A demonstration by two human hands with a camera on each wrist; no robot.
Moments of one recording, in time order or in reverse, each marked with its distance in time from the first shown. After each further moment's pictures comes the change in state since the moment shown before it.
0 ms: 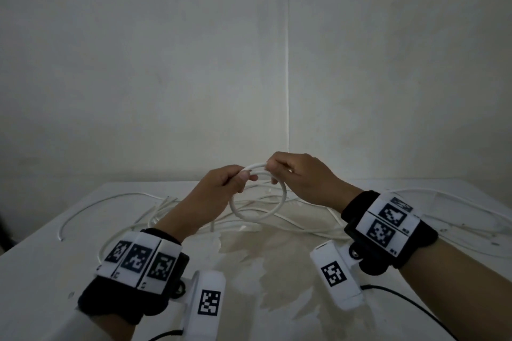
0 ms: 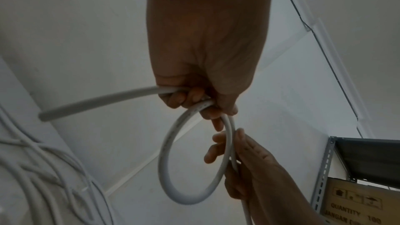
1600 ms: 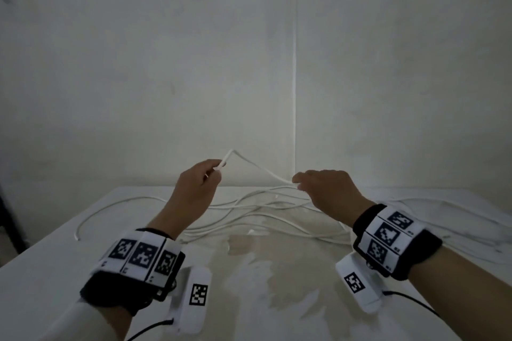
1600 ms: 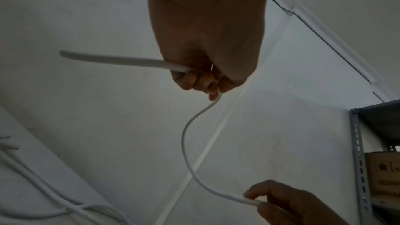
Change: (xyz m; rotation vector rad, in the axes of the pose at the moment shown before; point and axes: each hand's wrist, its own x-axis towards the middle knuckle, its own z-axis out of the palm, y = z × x) left_hand -0.010 -0.015 -0.034 0.306 0.361 -0.026; right_hand -0.015 0.031 0.007 -0.770 0.132 -0.132
